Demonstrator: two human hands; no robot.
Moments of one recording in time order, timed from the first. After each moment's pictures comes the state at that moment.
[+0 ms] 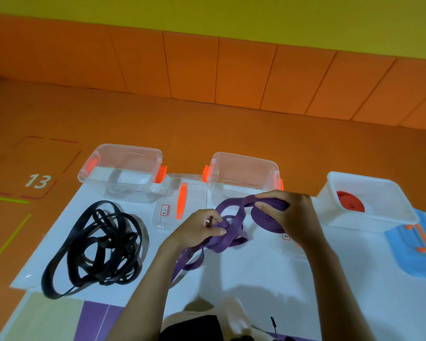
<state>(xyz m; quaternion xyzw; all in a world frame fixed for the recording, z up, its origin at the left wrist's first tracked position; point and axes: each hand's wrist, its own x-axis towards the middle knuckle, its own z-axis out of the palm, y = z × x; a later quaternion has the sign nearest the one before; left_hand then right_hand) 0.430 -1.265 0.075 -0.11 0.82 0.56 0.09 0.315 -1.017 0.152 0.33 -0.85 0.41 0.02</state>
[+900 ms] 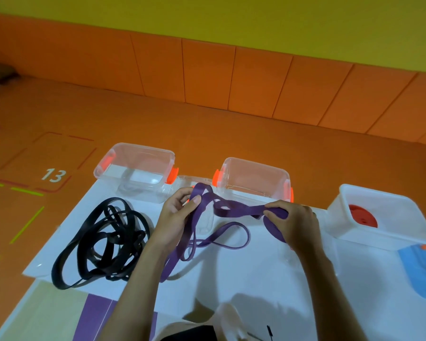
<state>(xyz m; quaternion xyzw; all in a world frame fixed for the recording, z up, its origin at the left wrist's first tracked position) 0.467 -1.292 0.111 -0.18 0.56 0.79 -0.17 0.311 -1.029 0.123 0.29 -0.92 0.27 0.08</state>
